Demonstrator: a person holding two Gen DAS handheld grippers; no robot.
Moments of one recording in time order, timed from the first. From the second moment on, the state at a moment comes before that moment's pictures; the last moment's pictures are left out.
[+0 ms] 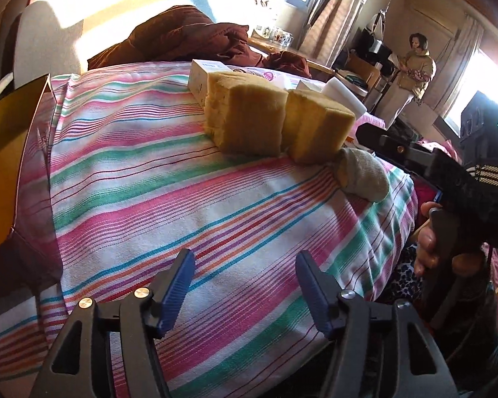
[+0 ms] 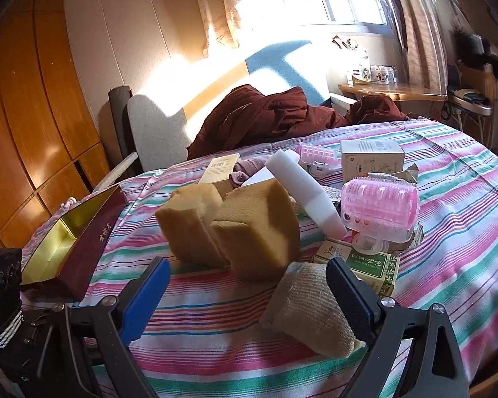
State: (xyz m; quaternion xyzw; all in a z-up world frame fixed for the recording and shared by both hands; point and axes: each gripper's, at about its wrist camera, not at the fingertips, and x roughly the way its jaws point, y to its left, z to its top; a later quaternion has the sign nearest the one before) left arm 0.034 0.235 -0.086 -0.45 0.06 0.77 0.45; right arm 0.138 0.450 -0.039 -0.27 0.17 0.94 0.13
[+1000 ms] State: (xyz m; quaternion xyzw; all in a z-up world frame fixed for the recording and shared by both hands) left arm -0.033 0.344 -0.052 -0.42 0.05 0.79 0.44; right arm 0.113 0.446 -0.047 -0.30 0.08 0.94 0.14
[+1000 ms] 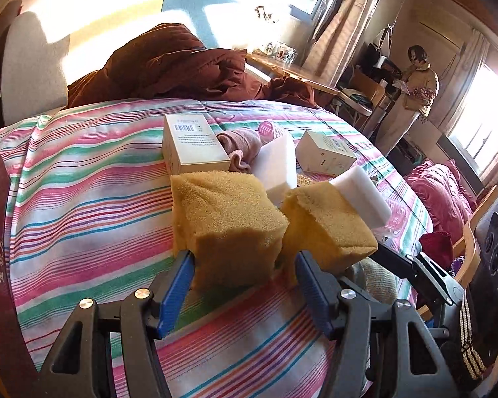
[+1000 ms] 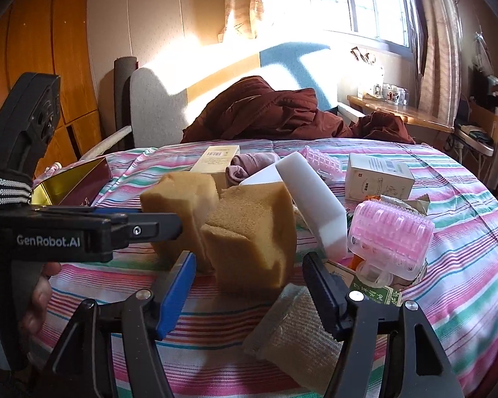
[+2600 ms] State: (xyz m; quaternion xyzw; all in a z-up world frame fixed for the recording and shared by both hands) left arm -0.001 0.285 -0.041 -0.36 0.09 0.84 0.39; right arm 0.092 0.437 -0.048 -0.30 0.04 0.94 0.17
